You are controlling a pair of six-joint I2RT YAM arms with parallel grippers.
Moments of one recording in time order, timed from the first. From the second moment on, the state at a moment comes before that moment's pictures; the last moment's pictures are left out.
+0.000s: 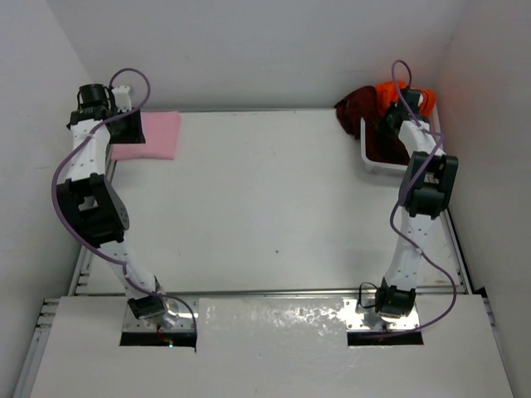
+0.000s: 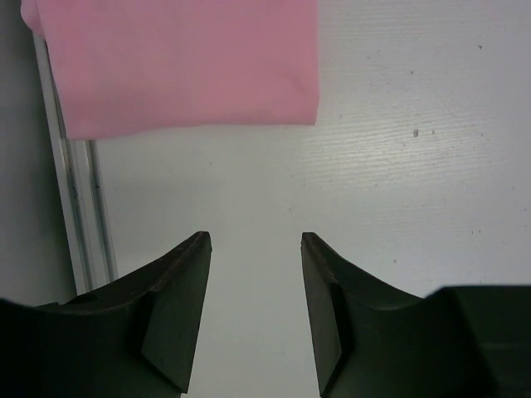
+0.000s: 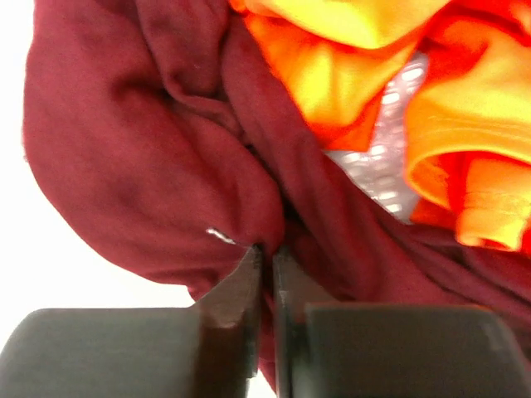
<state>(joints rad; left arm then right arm) 0.32 1.90 1.79 -0.78 0.27 0.22 -0.19 2.31 1.90 -0.30 -0.04 0.41</state>
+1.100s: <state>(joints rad) 0.32 1.82 1.77 -0.74 0.36 0.21 -0.10 1.58 1.76 -0.10 0.08 0.25</state>
